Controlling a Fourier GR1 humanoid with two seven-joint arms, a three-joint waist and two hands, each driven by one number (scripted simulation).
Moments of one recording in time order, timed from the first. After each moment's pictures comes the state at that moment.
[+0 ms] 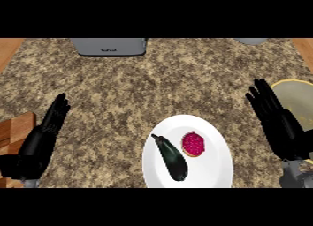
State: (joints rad) left arm 0.02 0.49 -0.29 -1.65 0.26 0.27 -0.07; right arm -0.08 -0.35 0.15 -1.64 -0.44 -0.12 0.07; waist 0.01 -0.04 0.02
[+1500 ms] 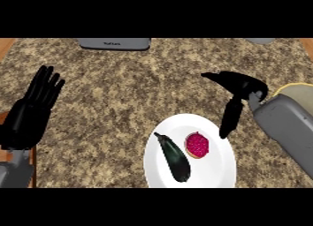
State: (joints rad) left arm -0.14 0.42 -0.09 -1.58 0.51 0.10 -0.04; right arm -0.75 -0.54 0.57 -1.26 0.00 0.45 0.67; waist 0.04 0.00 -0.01
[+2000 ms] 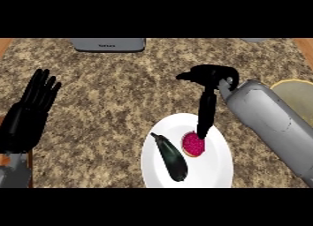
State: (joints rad) left arm -0.11 0.40 -0.06 -1.59 0.50 0.10 -0.03; right arm -0.91 -0.38 0.55 -1.22 -0.20 0.61 0.94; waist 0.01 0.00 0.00
